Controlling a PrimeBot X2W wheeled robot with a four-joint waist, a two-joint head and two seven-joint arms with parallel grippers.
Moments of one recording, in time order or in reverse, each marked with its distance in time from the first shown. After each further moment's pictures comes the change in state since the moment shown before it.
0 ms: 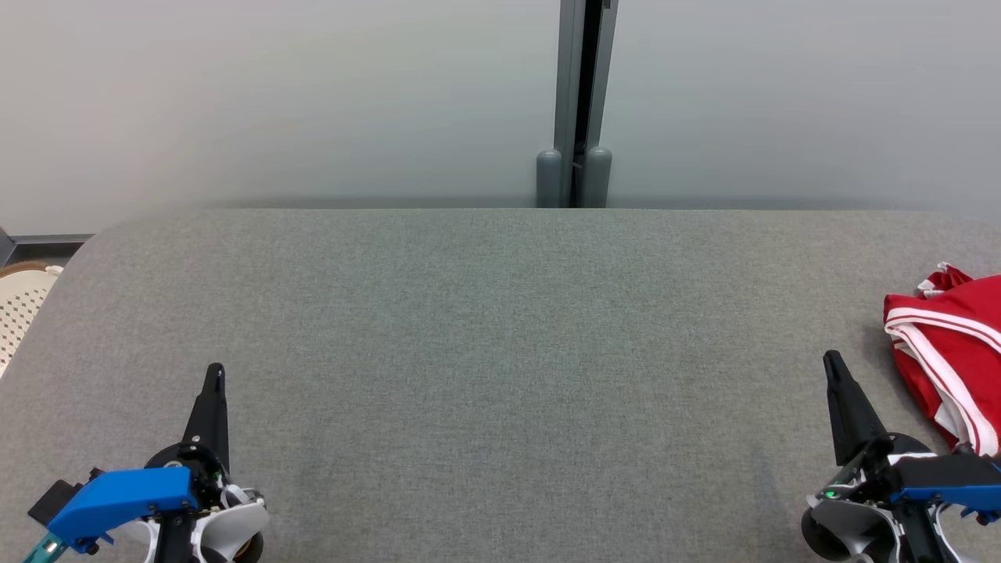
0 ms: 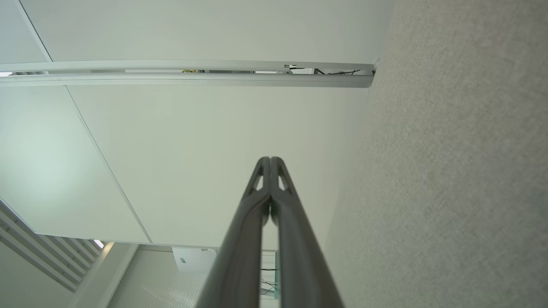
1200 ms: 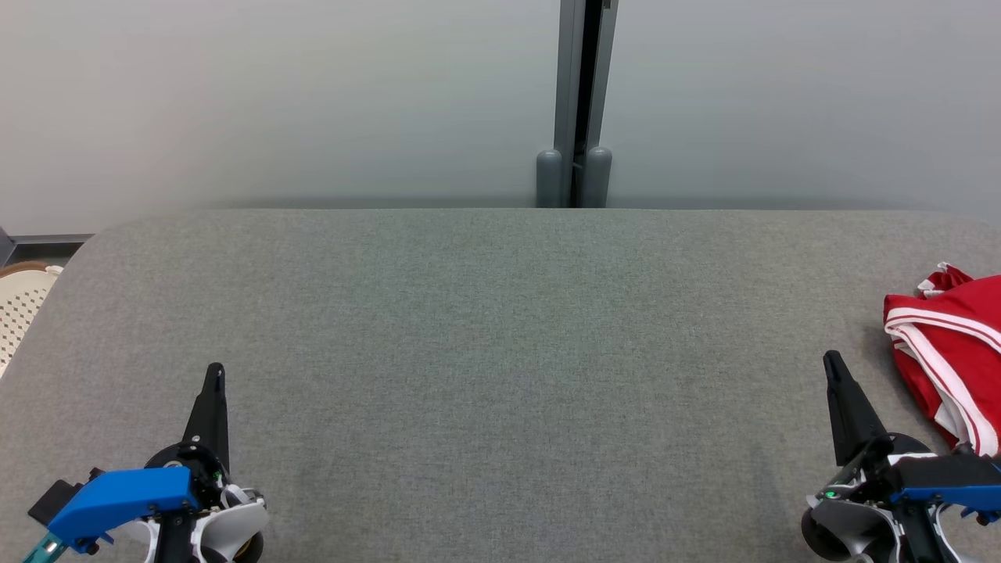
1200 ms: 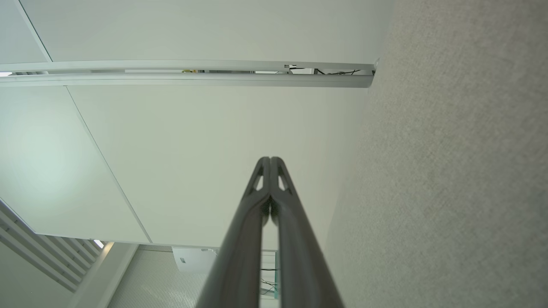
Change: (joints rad) left arm 0.000 0.000 0.000 0.000 0.000 -0.001 0.000; right arm 0.000 0.000 0.000 0.000 0.000 0.000 0.000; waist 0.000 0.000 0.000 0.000
